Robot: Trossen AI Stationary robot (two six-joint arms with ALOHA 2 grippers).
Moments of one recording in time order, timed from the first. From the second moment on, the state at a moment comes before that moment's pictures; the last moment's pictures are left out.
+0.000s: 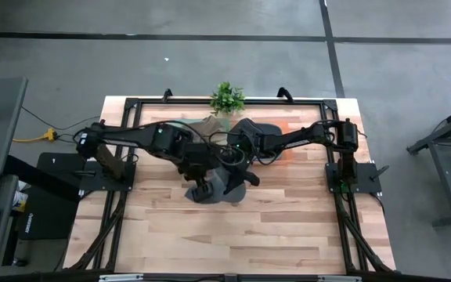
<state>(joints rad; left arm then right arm) -0.17 1.70 1.94 -1.31 0.16 -0.60 -0.14 1.95 1.16 0.32 -1.13 0.21</state>
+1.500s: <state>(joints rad) -0.17 0.68 0.58 -0.50 -0.19 -0.76 -0.13 1.63 1.16 -0.01 -0.72 0.24</state>
